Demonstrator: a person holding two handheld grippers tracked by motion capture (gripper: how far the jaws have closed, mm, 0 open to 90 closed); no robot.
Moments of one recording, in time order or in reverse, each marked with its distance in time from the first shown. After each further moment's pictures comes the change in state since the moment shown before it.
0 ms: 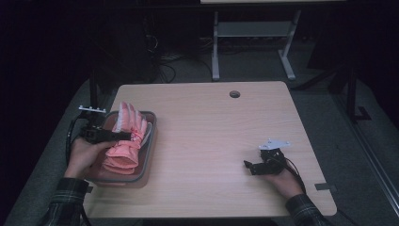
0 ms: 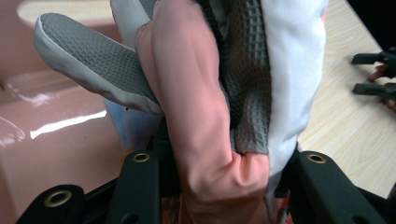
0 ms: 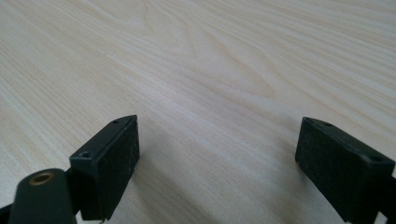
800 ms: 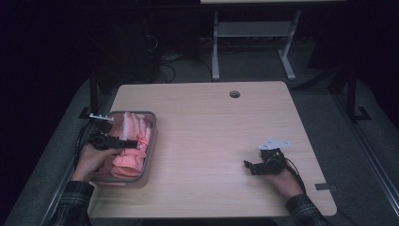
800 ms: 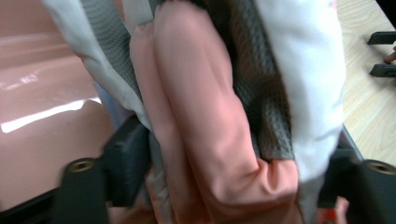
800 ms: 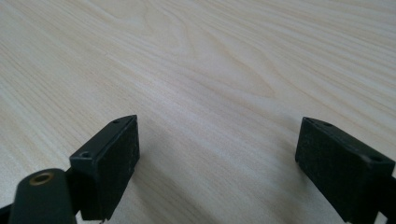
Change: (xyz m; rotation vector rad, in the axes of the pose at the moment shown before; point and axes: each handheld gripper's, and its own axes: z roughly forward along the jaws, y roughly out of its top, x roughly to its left) left arm 0.012 -0.016 0.025 0.027 -0.014 0.013; right arm 0.000 0.000 0.000 -0.001 0.000 0.000
